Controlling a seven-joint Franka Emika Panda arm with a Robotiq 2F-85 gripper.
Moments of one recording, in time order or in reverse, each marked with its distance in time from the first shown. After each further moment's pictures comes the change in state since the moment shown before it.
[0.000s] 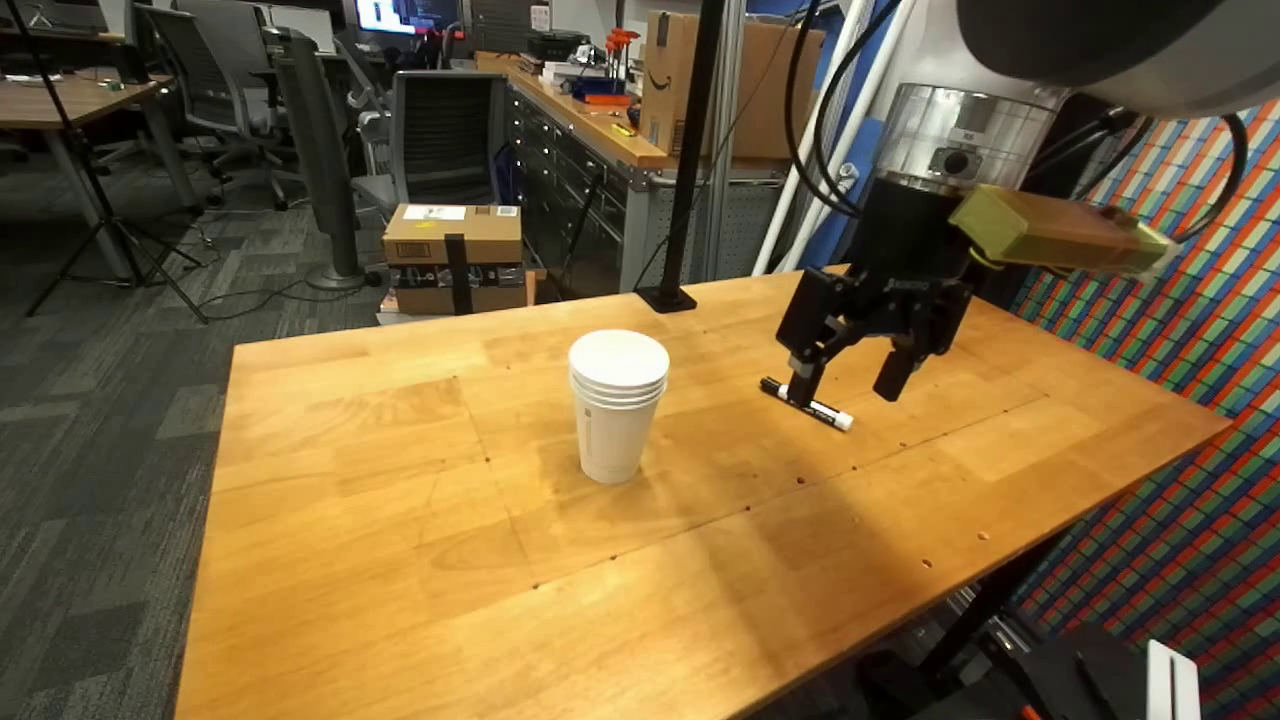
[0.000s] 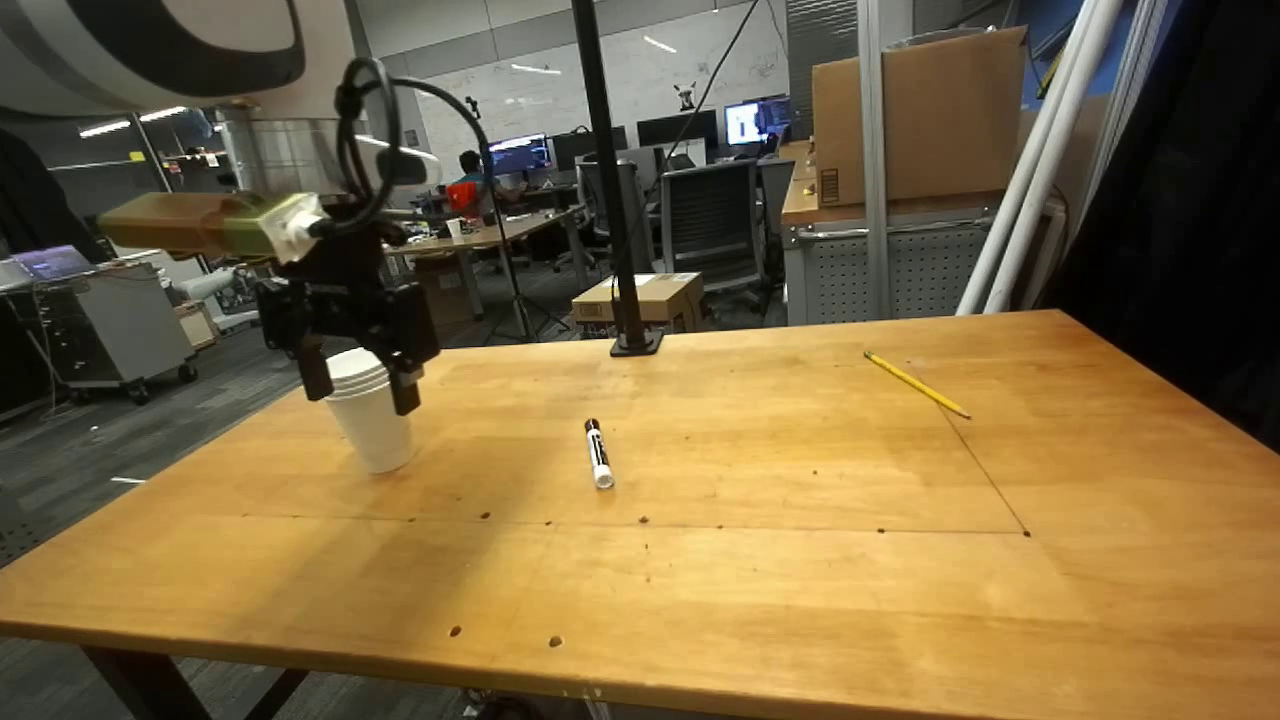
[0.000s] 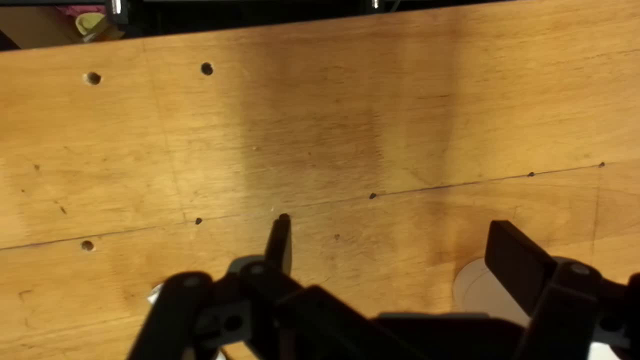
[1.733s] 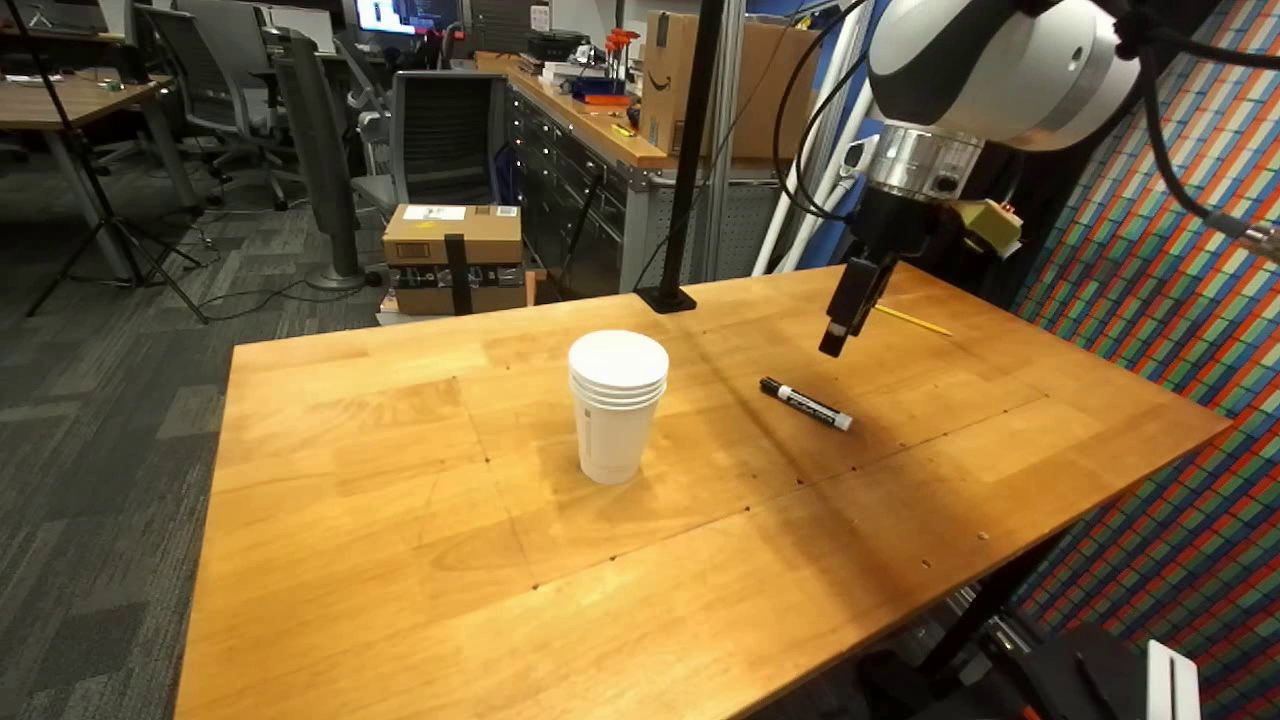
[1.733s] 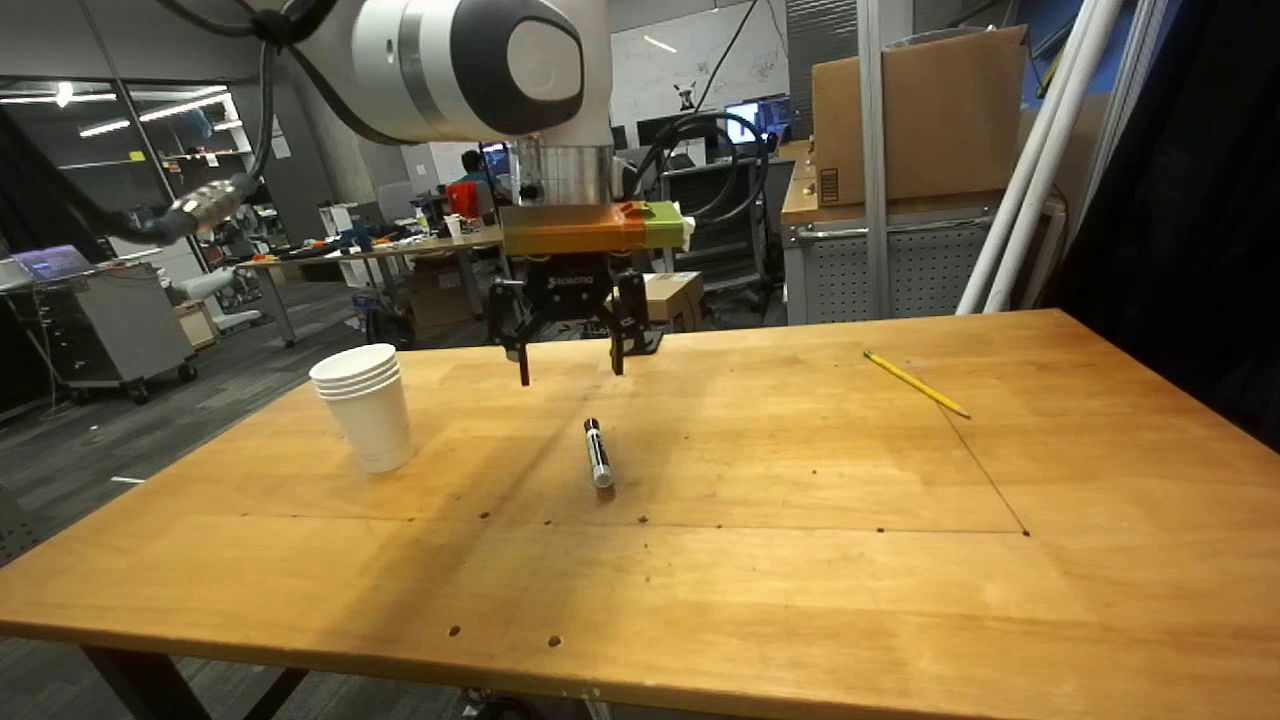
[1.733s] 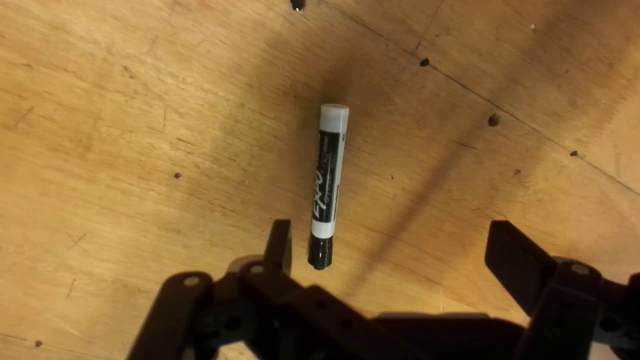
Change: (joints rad) arm -0.097 0.466 -0.195 0.344 -0.016 0.096 -0.875
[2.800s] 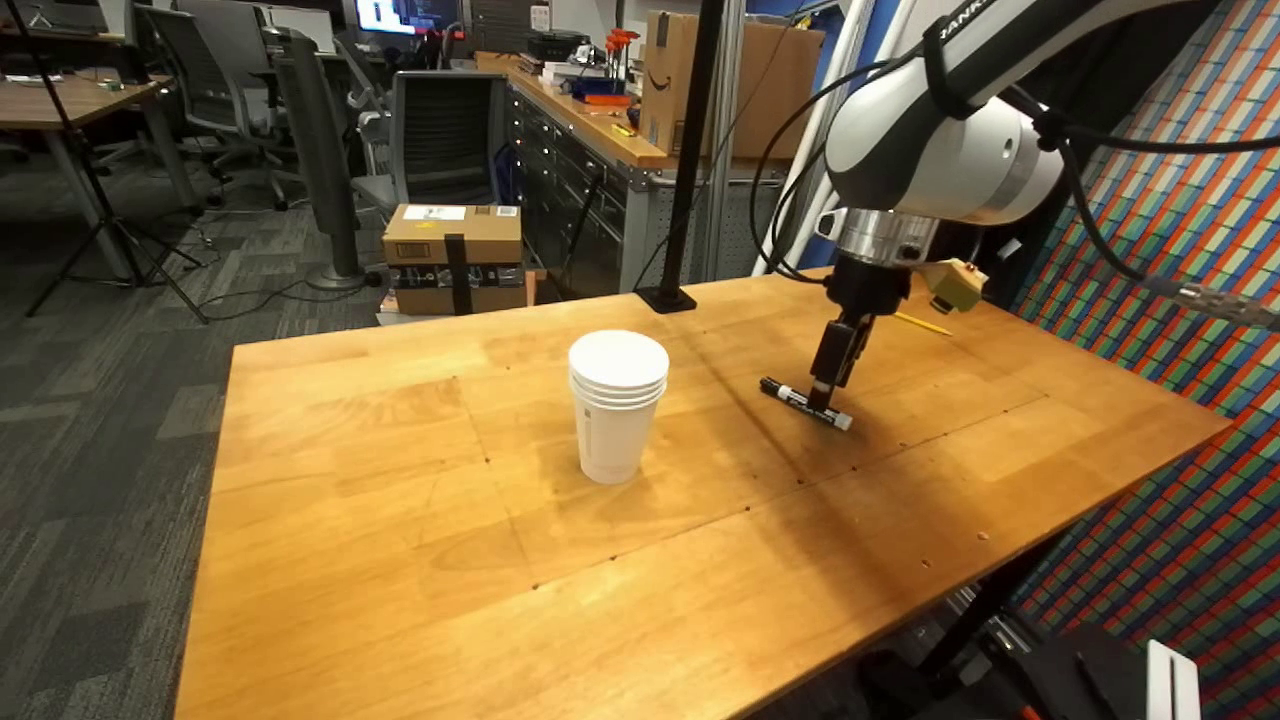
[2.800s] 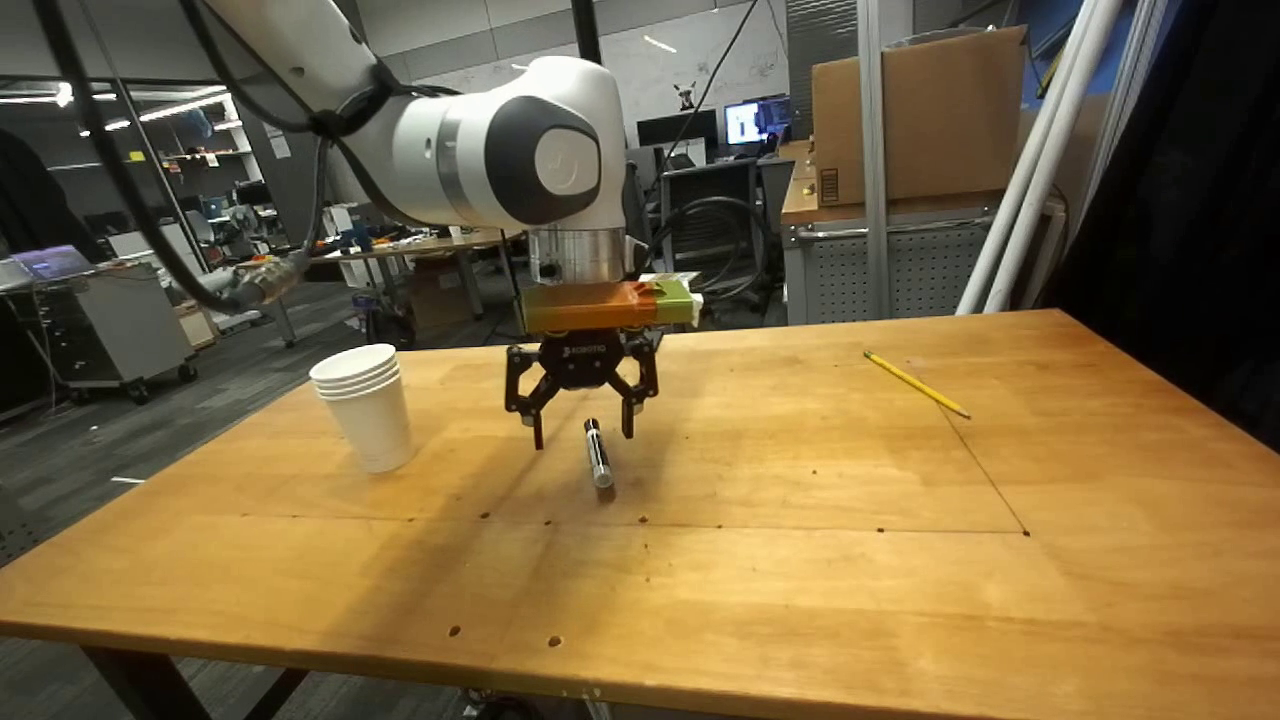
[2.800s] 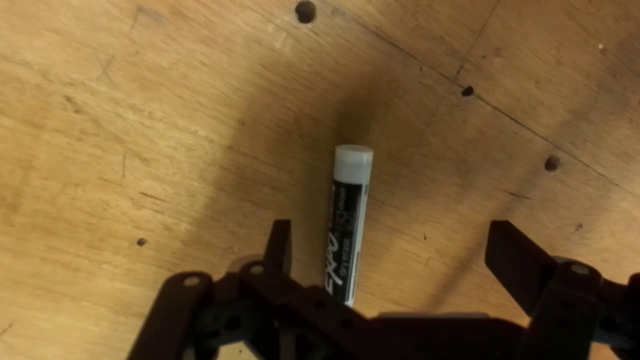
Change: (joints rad) arm -0.040 0.144 0.048 -0.009 -0.015 0.081 -0.002
